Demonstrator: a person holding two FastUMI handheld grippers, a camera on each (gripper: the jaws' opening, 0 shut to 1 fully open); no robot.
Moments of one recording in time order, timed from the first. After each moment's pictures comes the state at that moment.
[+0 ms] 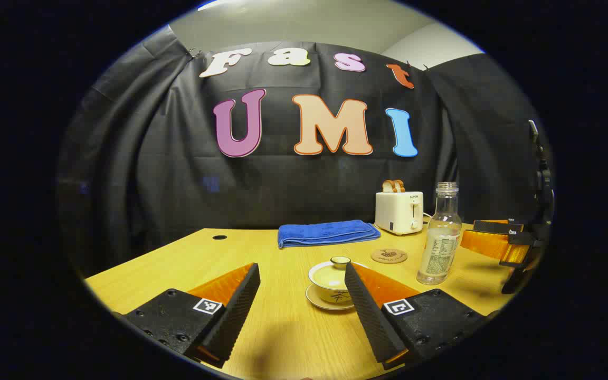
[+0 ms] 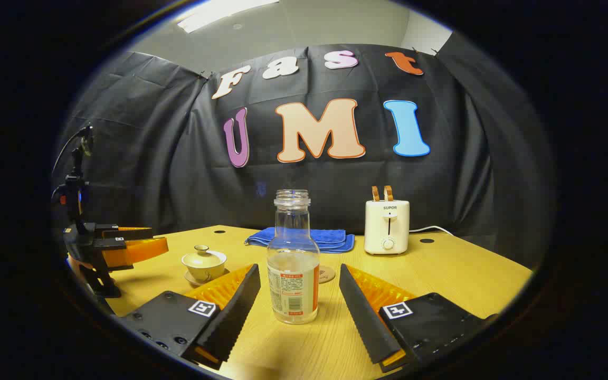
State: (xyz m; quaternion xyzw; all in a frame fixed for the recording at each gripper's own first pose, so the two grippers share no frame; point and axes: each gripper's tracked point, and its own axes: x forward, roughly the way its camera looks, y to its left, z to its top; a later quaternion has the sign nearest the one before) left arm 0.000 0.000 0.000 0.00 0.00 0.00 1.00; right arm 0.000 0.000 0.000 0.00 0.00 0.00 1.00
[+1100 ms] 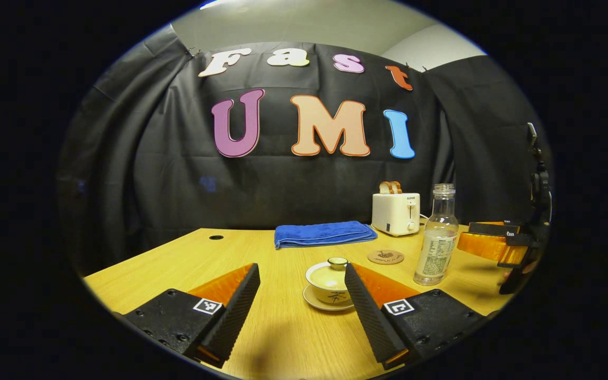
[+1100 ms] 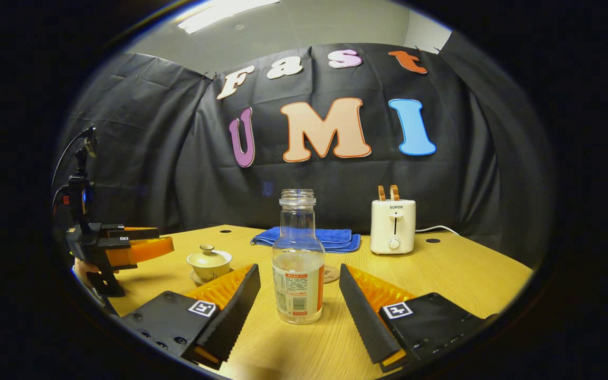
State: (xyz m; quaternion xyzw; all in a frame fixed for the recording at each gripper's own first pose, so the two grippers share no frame) left arm -0.002 -0.001 -0.001 0.00 0.00 -0.01 1.00; right arm 0.001 0.006 -0.001 0.00 0.00 0.02 1.00
